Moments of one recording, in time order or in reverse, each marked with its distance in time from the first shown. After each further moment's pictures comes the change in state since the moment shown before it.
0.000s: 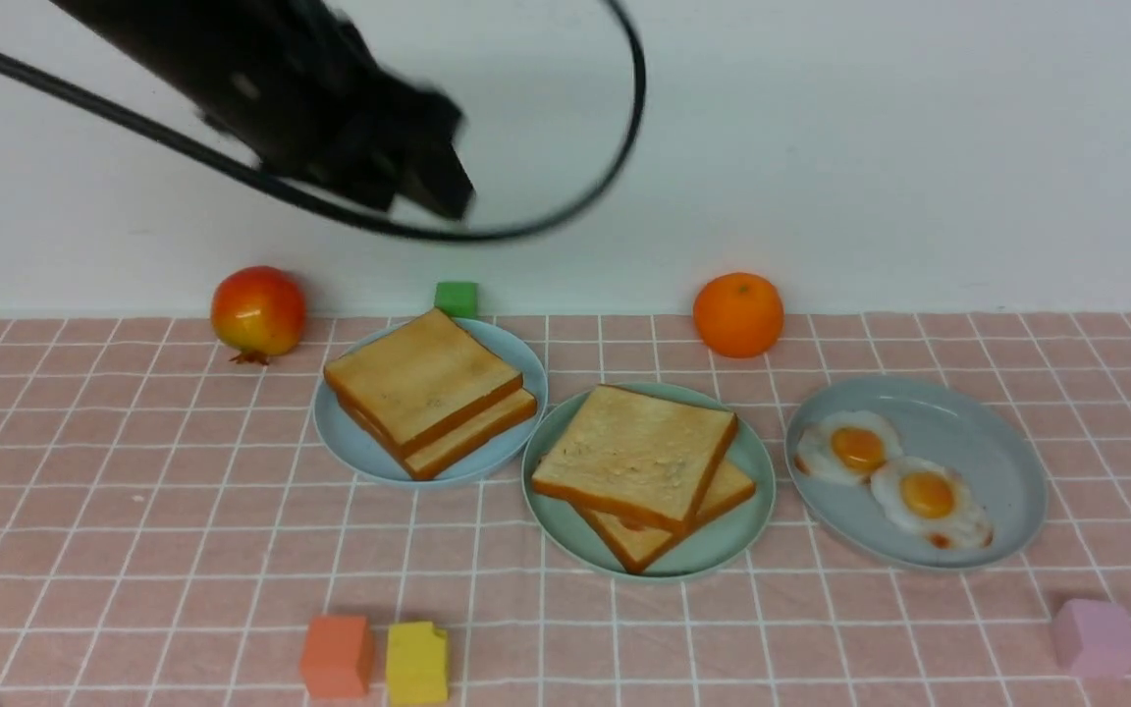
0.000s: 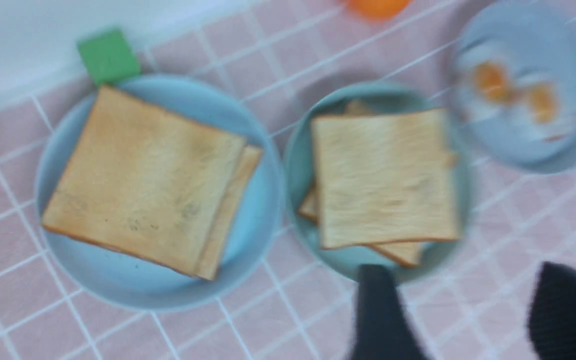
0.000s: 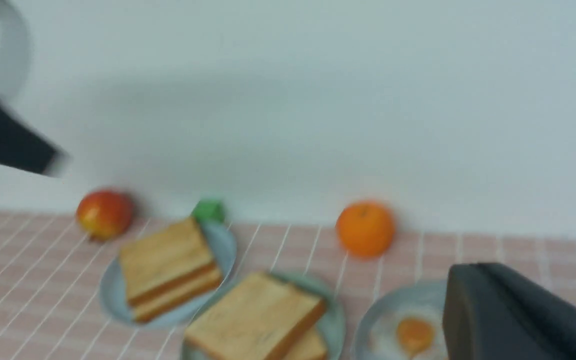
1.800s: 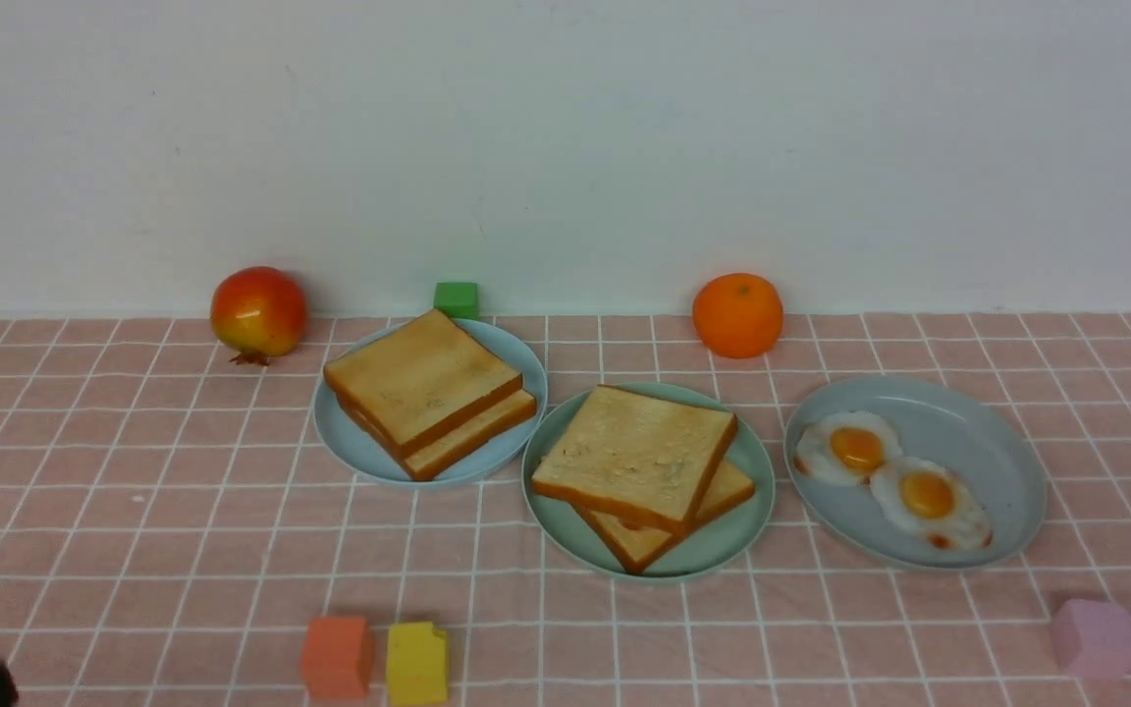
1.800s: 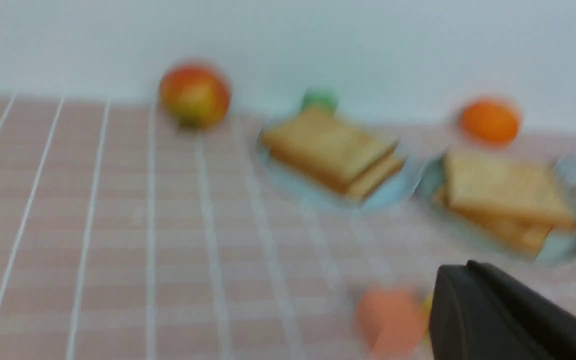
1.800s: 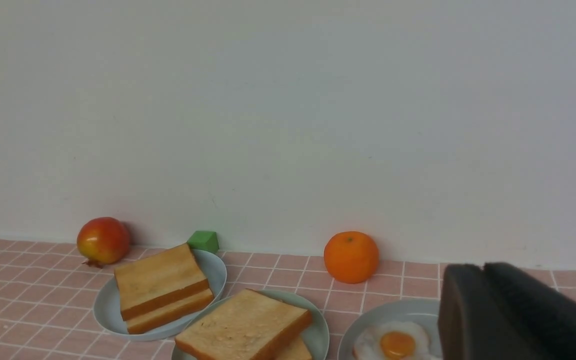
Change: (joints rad) right arm 0.000 -0.311 0.169 -0.020 0.023 0.000; left arm 0.000 -1.553 1.673 0.450 -0.780 -0.490
